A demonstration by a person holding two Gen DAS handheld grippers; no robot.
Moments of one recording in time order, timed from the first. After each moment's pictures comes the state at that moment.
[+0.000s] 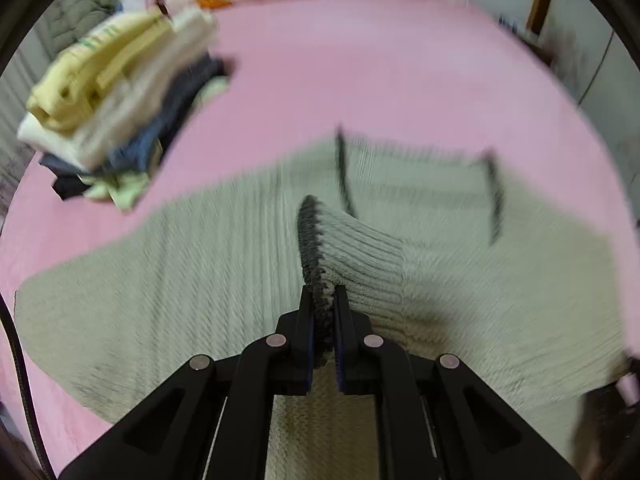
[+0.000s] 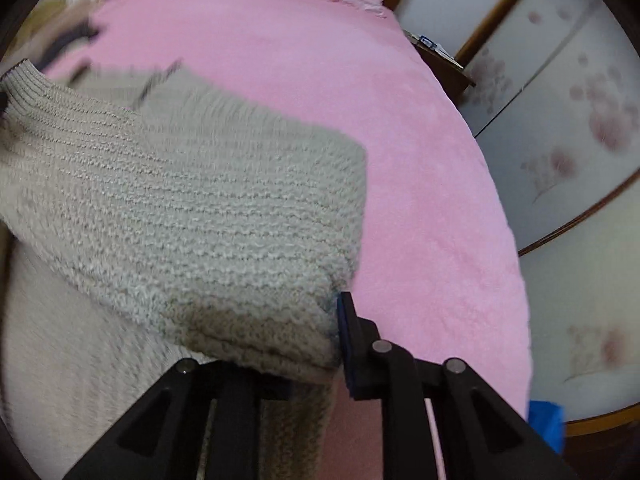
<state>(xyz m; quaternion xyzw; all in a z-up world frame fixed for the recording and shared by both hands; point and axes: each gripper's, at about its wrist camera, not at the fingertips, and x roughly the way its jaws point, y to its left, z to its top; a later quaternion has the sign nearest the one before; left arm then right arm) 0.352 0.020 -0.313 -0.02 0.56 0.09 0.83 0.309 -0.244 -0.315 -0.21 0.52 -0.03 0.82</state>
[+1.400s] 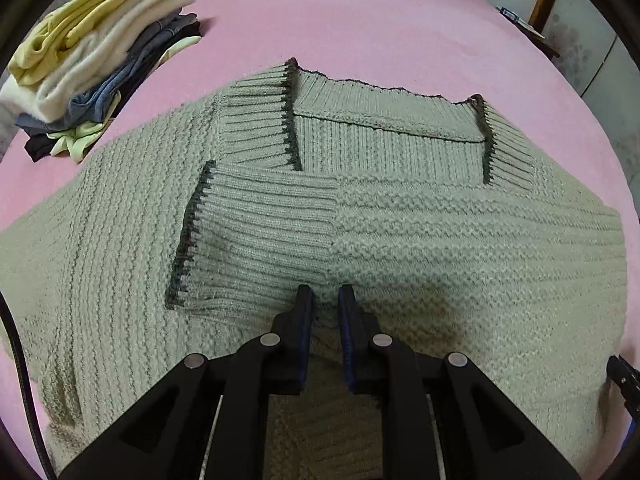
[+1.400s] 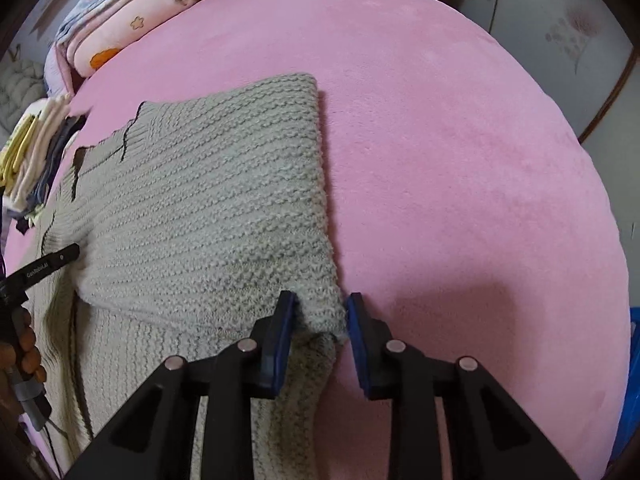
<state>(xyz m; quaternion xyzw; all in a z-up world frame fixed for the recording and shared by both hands) 0.348 -0.019 -0.356 -0.06 0.56 0.08 0.82 0.295 -0.342 -0.323 0.08 0.59 0.03 0.80</state>
